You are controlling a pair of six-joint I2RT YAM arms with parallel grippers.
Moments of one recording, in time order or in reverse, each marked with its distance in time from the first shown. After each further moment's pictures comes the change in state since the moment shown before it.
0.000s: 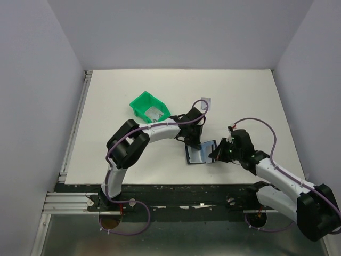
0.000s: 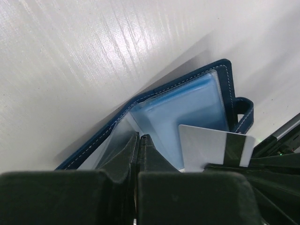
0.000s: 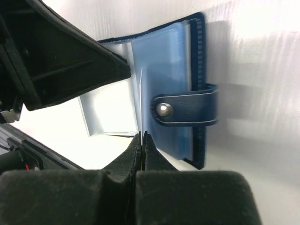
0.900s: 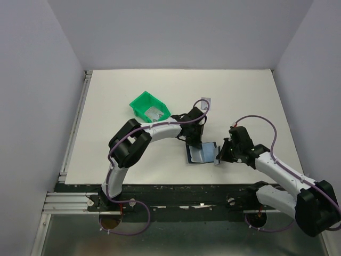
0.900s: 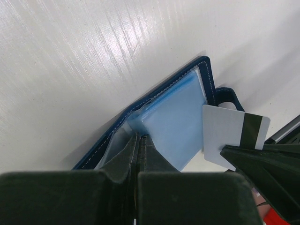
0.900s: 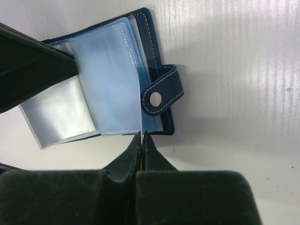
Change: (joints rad) left arm 0.000 0.031 0.034 -0.012 0.003 0.009; right arm 0.000 0.022 0.129 -0.296 0.188 -0.055
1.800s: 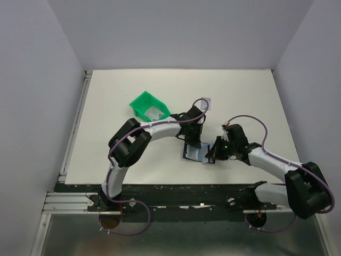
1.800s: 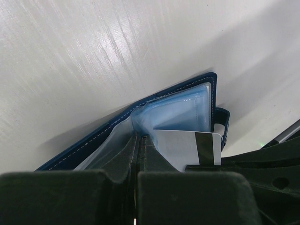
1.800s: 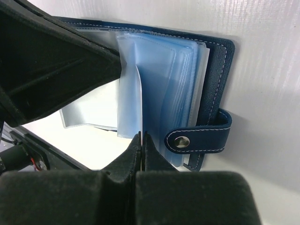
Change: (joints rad) left arm 0.011 0.006 0.006 -0.007 0.005 0.006; right arm -0.003 0.193 -0.028 0.278 -0.251 0.048
